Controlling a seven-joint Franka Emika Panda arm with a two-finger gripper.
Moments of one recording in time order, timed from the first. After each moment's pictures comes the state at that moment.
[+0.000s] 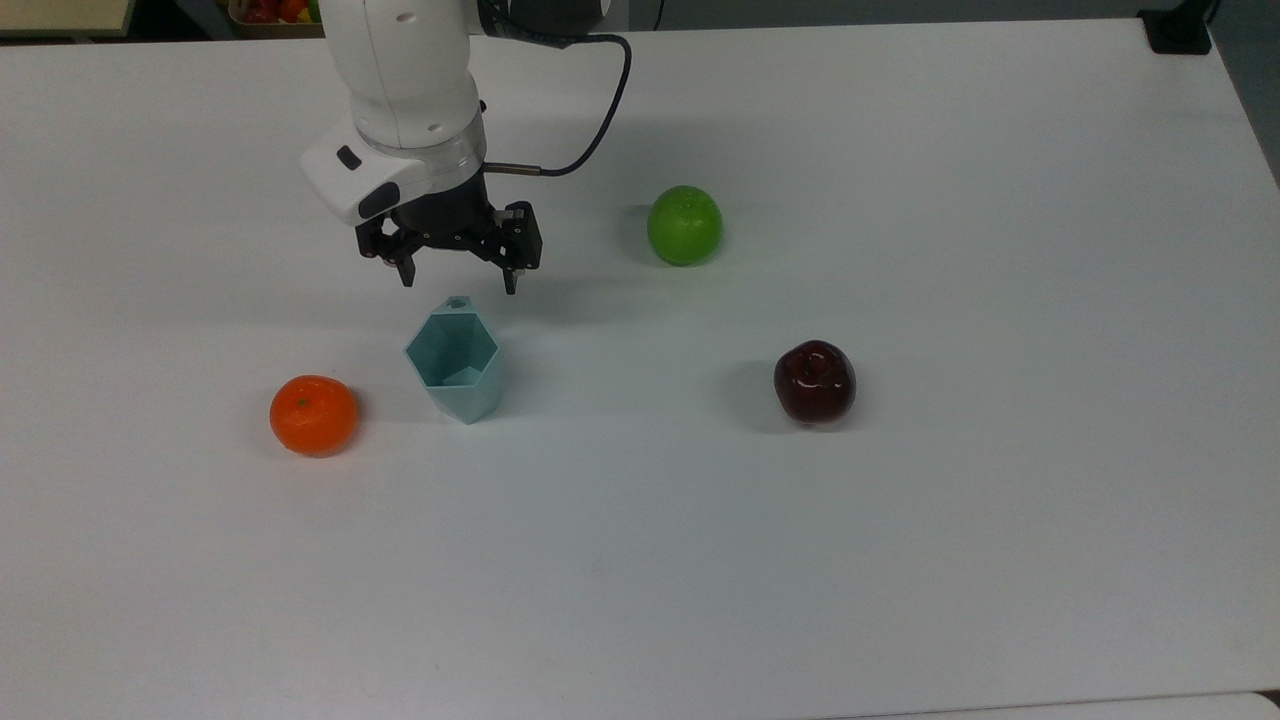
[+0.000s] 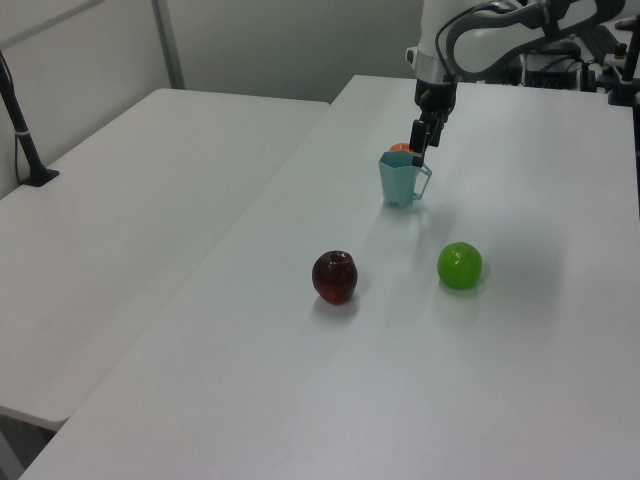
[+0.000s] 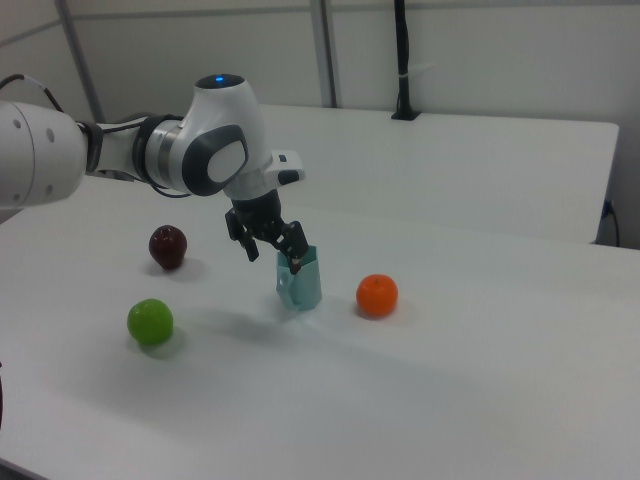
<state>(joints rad) 0.03 0.34 -0.07 -1.68 0.01 2.13 -0.03</state>
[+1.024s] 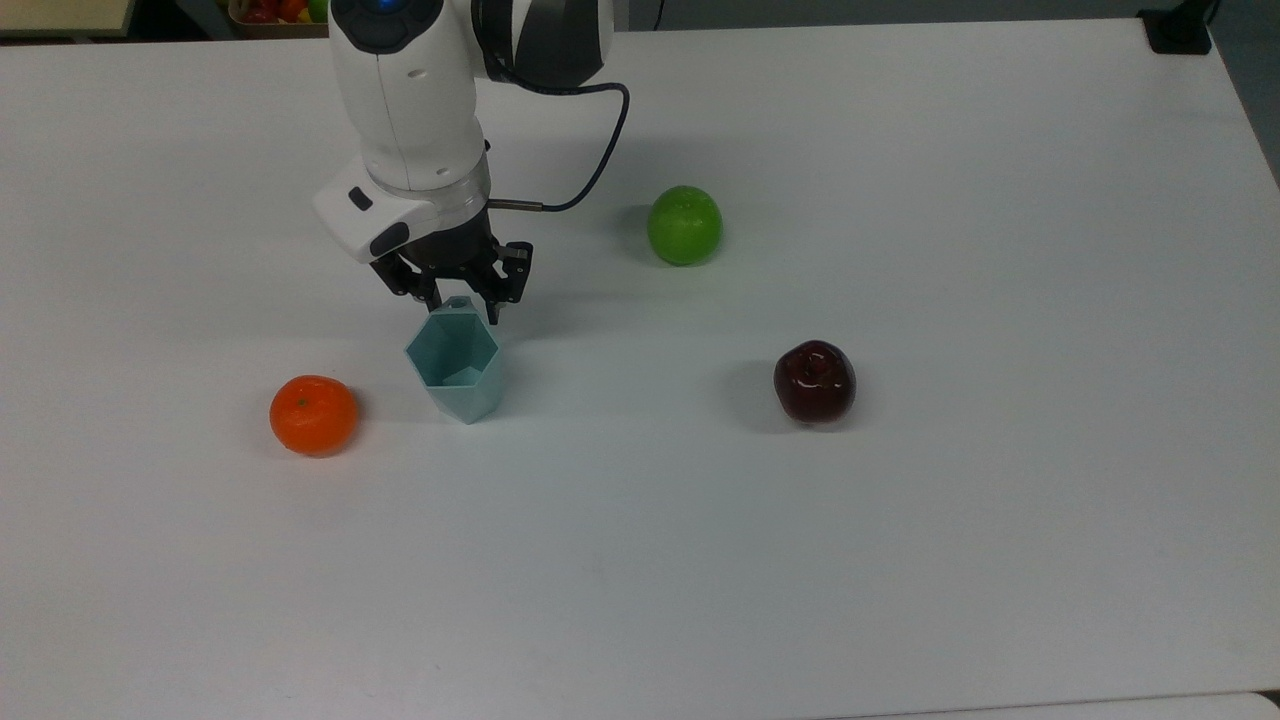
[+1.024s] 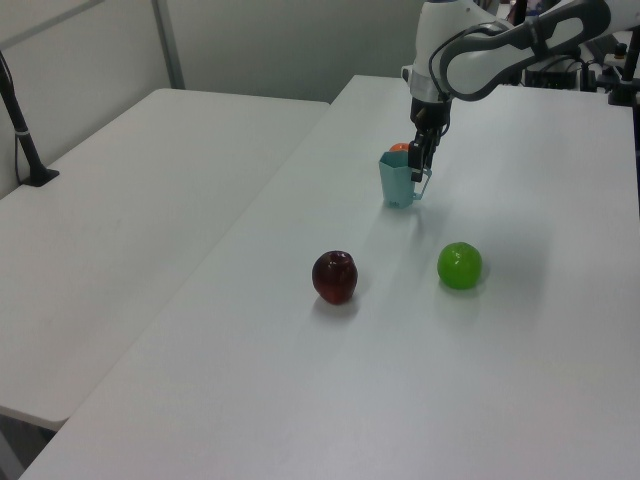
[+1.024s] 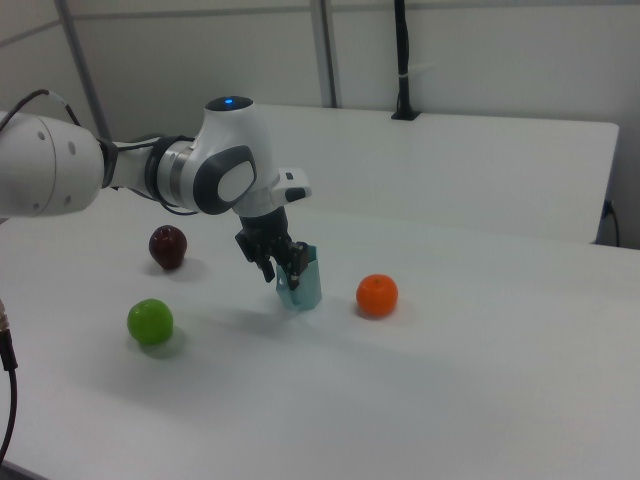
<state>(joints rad) 0.03 0.40 -0.07 -1.69 0.01 2.19 -0.04</state>
